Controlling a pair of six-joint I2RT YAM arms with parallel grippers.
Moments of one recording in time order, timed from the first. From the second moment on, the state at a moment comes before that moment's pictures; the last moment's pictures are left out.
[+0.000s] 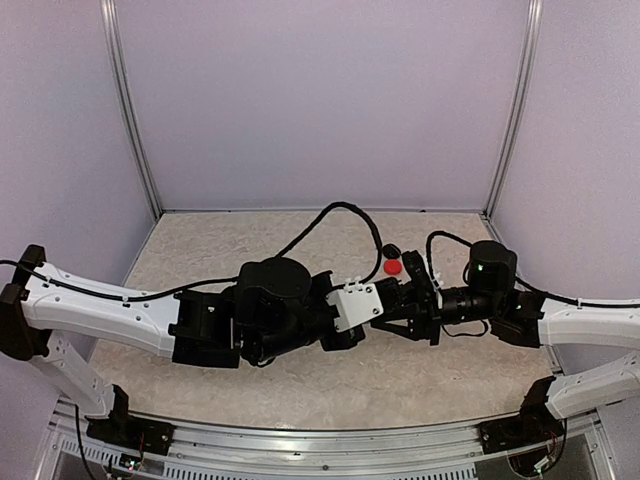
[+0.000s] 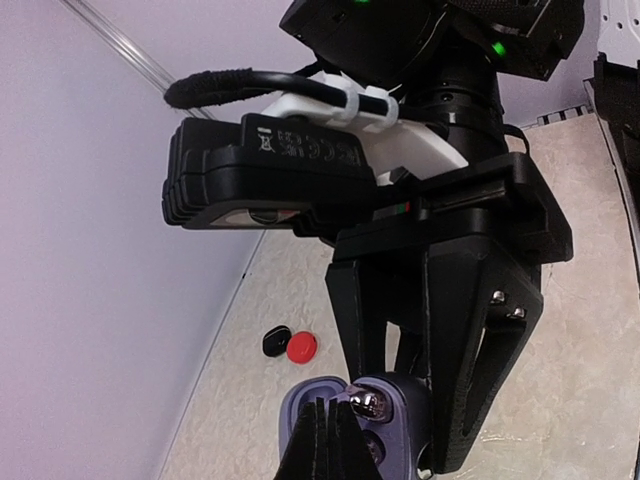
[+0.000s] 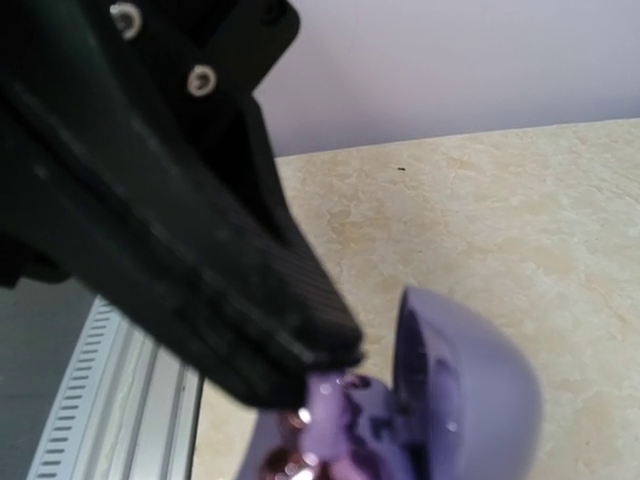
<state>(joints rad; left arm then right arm) -1.39 1.56 1.14 0.18 -0.42 0.59 0.80 1.11 0.55 0.37 -0.74 -0.05</state>
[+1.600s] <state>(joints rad) -1.34 1.52 1.09 0.21 -0.22 0.43 0.80 1.07 0.51 0.43 -0.70 -0.07</state>
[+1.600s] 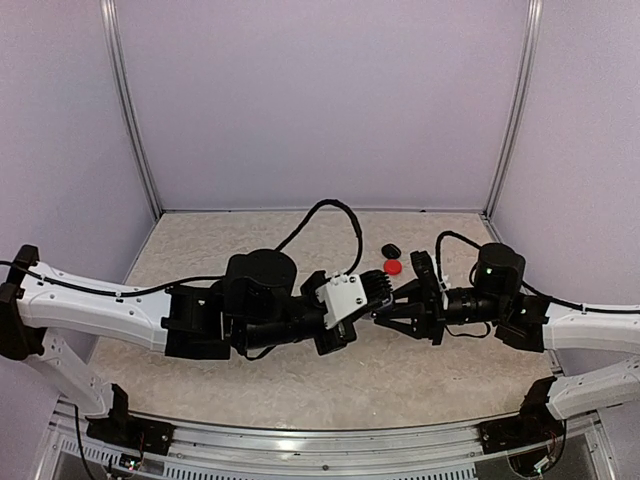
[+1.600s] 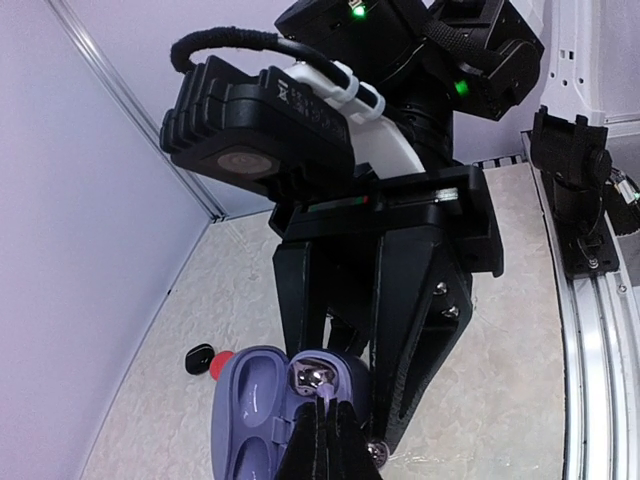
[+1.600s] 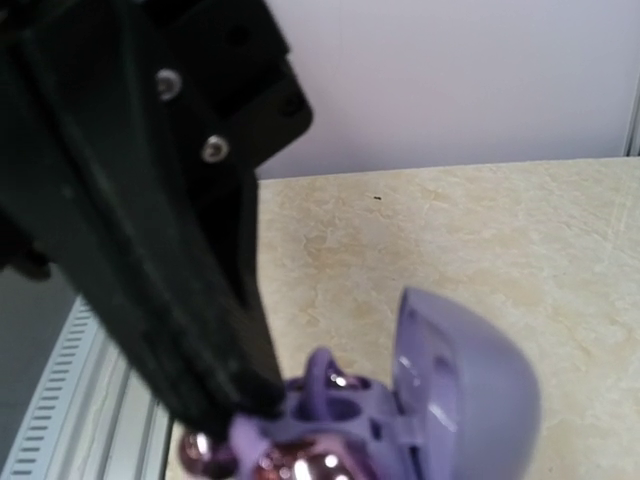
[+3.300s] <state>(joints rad) -1.32 1.51 1.22 -0.08 -0.11 0.43 0.85 1.08 0.52 0.39 -0.68 -0.13</state>
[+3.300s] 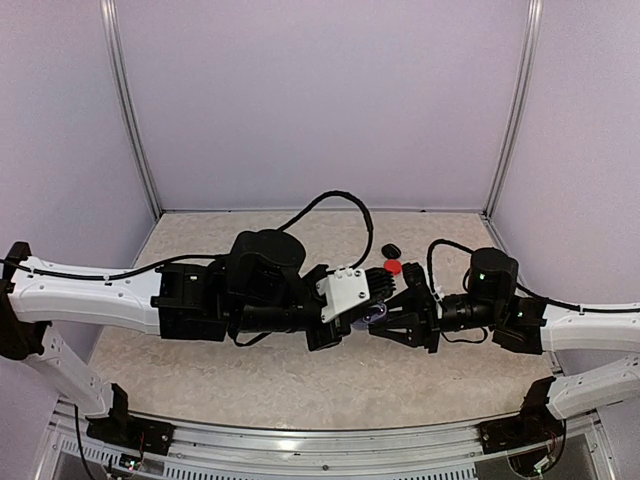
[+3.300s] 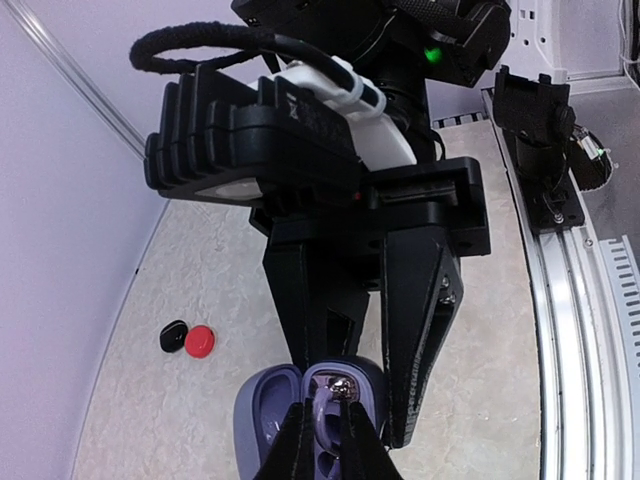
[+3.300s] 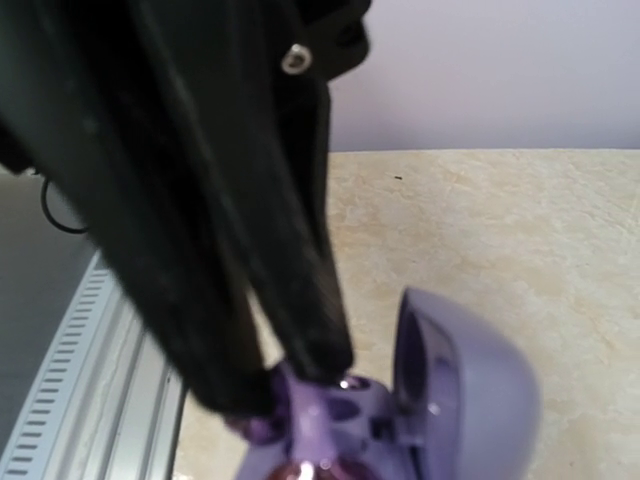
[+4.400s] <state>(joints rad) -1.23 1.48 1.23 -0.19 0.11 0.31 0.85 1.08 0.52 0.40 -0.67 -0.13</state>
